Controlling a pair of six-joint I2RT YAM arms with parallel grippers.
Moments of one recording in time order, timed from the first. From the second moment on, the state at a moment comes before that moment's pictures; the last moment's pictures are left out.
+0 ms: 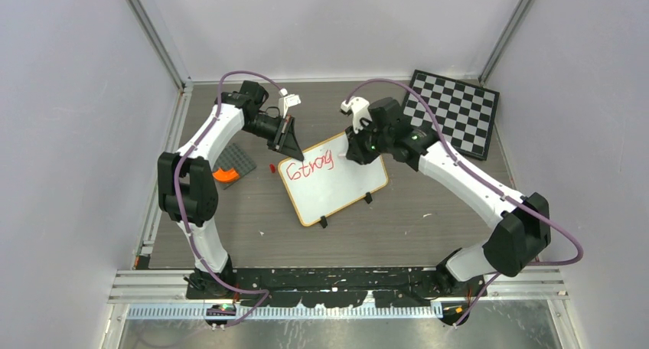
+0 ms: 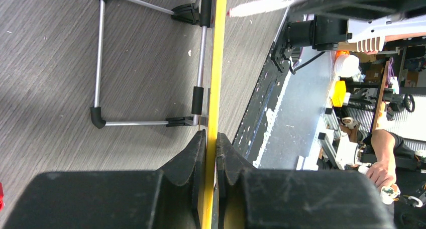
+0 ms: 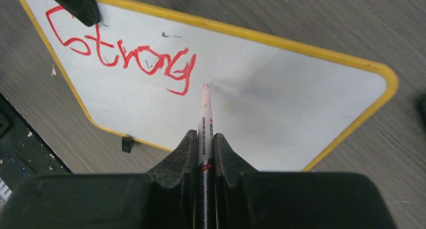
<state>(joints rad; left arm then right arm) -0.24 1.84 1.59 -1.05 1.02 0.27 0.65 1.45 1.27 -0.55 -0.21 -0.03</state>
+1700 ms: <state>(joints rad) -0.24 1.84 1.59 -1.06 1.01 0.28 0.56 1.49 1.38 -0.56 -0.26 -0.07</state>
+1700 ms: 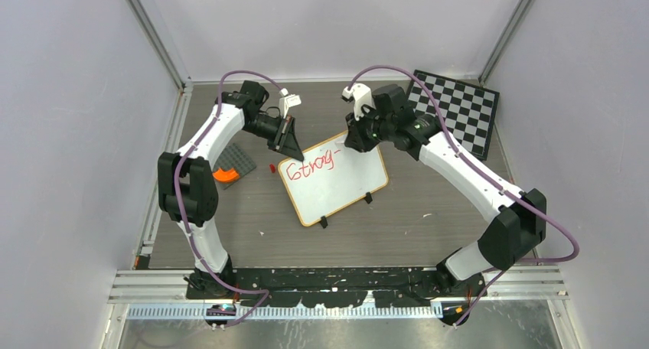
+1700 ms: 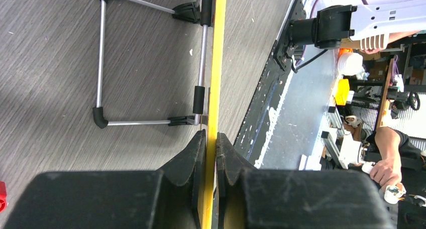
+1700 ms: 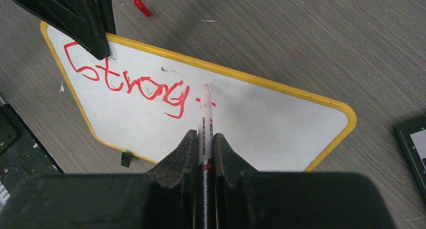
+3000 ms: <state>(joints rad) -0.24 1.84 1.60 -1.06 1.00 0.29 0.57 1.49 1.39 -0.59 -0.24 -0.11</state>
